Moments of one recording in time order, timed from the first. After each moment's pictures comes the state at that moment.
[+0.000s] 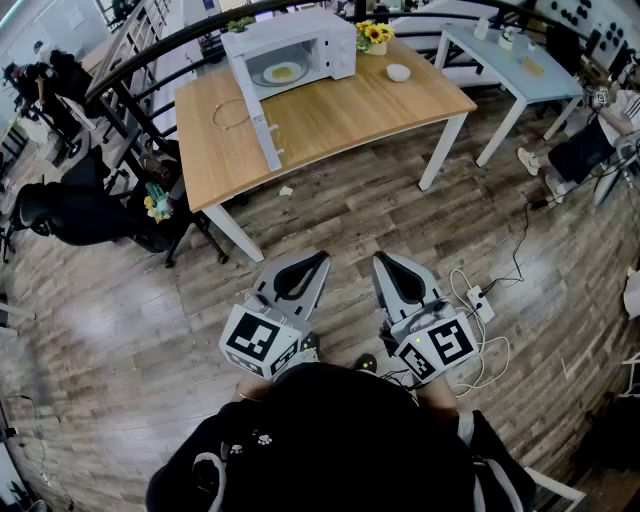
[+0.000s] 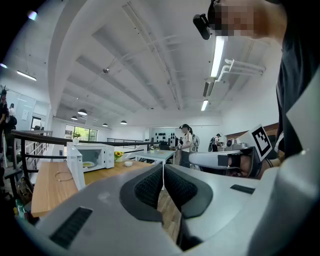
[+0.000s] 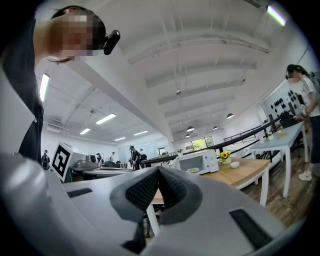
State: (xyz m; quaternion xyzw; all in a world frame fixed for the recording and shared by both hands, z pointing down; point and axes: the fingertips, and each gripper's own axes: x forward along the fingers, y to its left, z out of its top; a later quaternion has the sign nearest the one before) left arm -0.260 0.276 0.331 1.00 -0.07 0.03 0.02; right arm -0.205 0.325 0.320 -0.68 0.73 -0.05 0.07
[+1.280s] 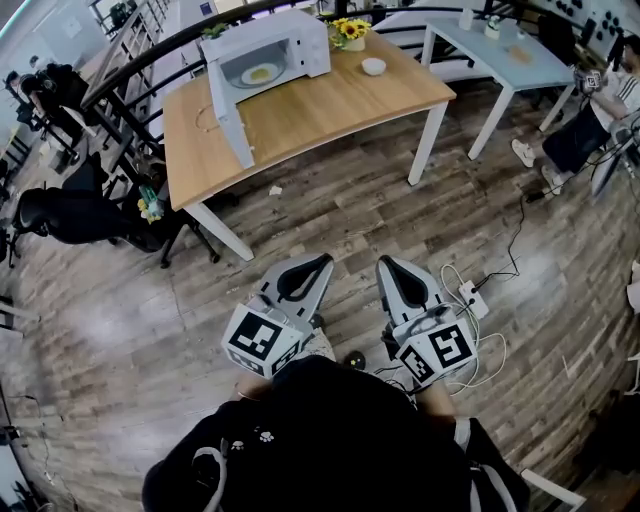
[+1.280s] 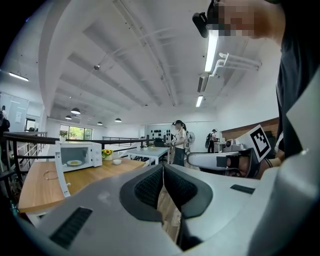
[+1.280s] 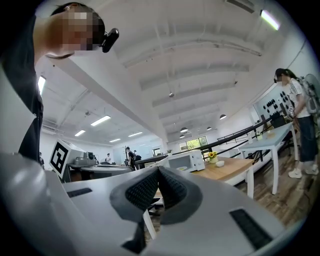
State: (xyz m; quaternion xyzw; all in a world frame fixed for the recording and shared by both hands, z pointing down) left arm -0.195 0.364 0.346 1.00 -0.05 0.05 0.01; right arm -0.137 0.417 0.344 -0.70 0.70 -0.06 0.08
